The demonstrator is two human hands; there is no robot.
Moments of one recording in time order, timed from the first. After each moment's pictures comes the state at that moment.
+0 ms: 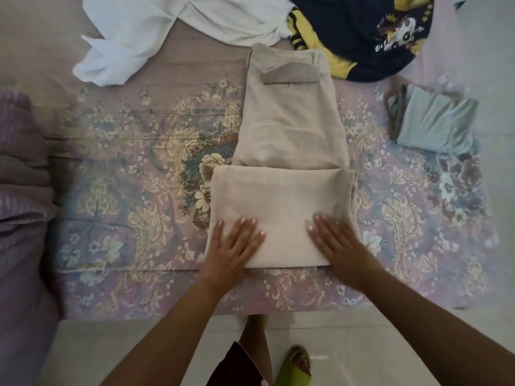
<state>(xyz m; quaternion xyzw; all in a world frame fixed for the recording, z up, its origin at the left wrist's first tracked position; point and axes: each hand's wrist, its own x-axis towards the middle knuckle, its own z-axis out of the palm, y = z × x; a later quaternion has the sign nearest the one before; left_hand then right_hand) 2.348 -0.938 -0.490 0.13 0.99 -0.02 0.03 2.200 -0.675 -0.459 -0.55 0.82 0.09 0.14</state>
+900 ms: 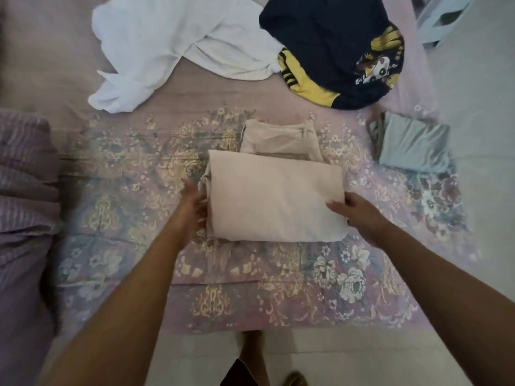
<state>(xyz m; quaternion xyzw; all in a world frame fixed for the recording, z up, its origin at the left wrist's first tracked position) 2.252 -1.013 -0.420 -0.50 0.48 0.71 0.09 2.100 -0.708 -0.422 0.08 0.77 -0.47 0.42</state>
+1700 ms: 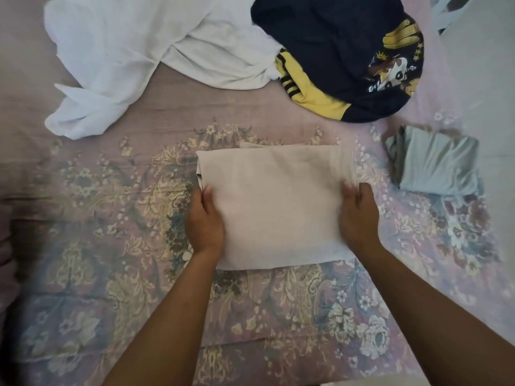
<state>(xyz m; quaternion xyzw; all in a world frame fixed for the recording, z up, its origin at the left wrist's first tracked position) 2.171 -1.005 -0.480 -0.49 0.74 0.46 -0.12 2.055 -0.776 -0.465 0.12 0.87 -0.45 0.16</state>
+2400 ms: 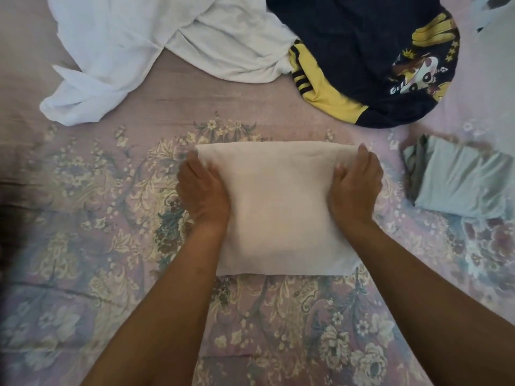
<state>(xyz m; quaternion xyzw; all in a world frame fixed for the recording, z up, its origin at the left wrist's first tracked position) 2.104 -1.009 -0.489 -0.49 0.85 0.17 -0.07 2.000 -0.816 -0.485 -0.05 0.96 -0.27 0.07</state>
